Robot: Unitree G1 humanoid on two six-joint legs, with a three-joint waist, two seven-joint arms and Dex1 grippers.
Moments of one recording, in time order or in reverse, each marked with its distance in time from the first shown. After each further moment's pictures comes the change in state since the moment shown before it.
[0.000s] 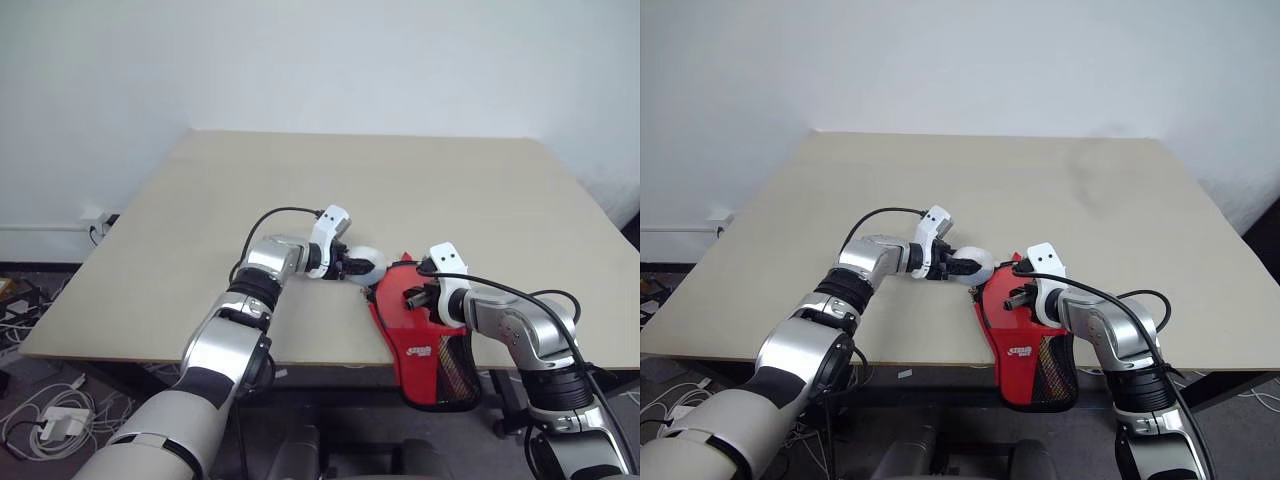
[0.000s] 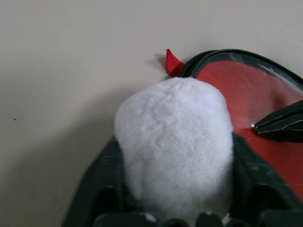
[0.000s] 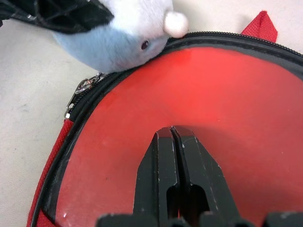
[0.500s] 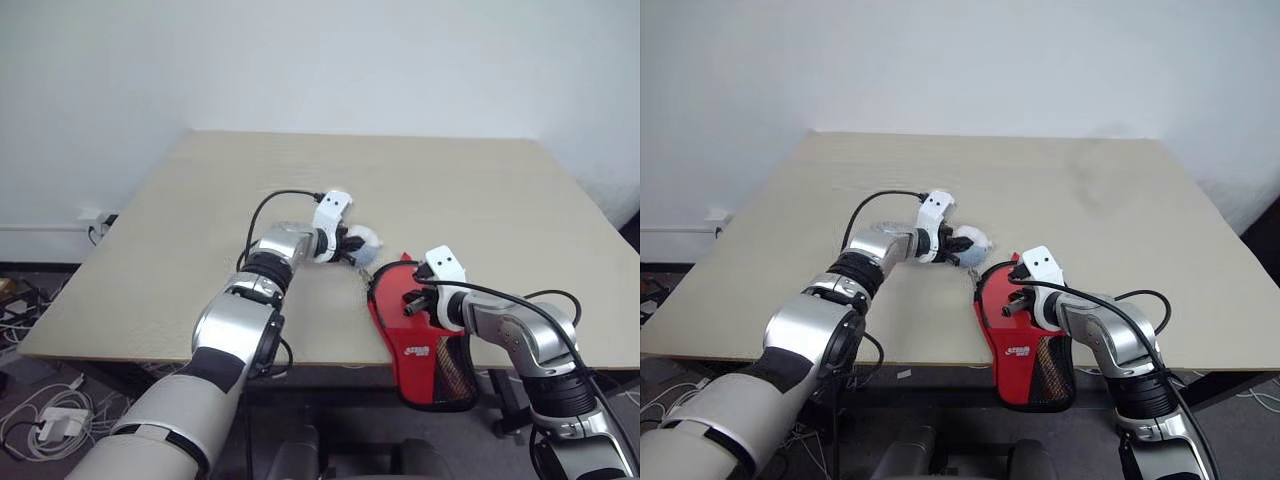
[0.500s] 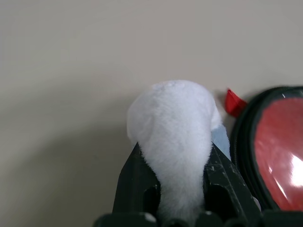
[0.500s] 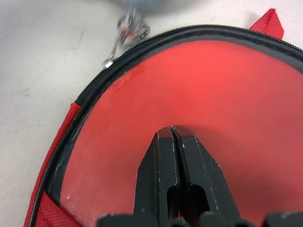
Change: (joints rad) left arm -0.170 -0.056 0.055 0.245 0.062 -0.199 0.249; right arm 0.018 -0.016 0.044 -0.045 -0.020 0.017 0.000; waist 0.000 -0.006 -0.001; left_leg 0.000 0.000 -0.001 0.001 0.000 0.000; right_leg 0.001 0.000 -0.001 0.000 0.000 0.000
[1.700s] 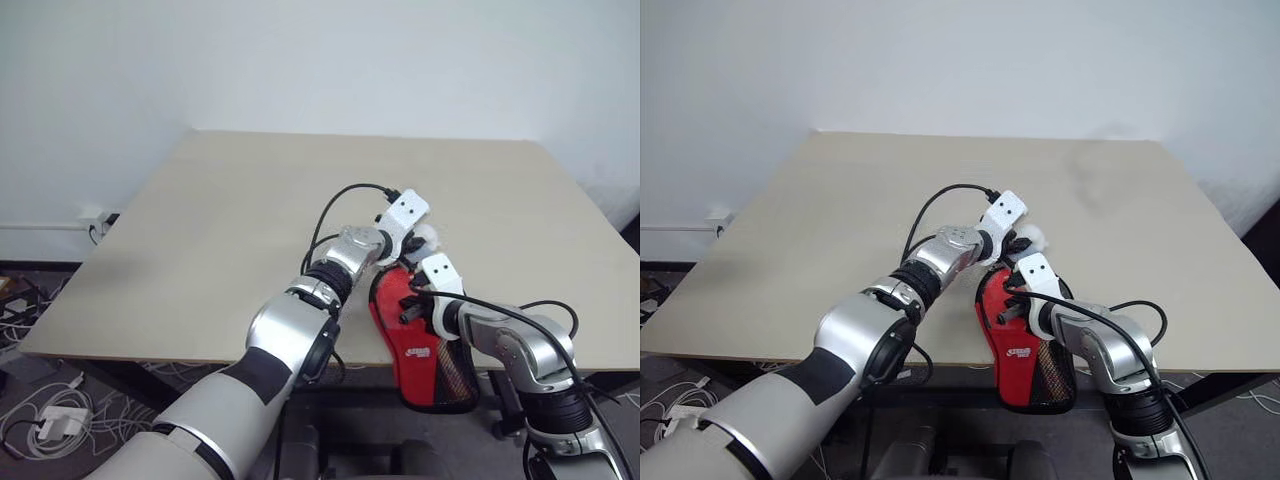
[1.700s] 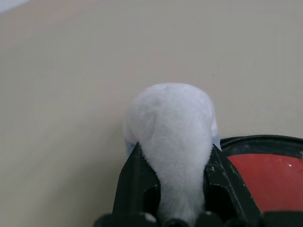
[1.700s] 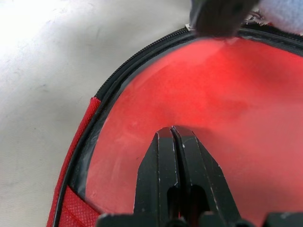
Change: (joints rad) left arm -0.049 -0.277 0.012 0.120 0.187 -0.288 0.130; right arm 0.066 0.047 0.001 -0.094 -0.021 0.014 -0.031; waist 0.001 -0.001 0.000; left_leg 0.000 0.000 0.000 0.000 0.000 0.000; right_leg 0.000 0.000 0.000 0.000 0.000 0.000
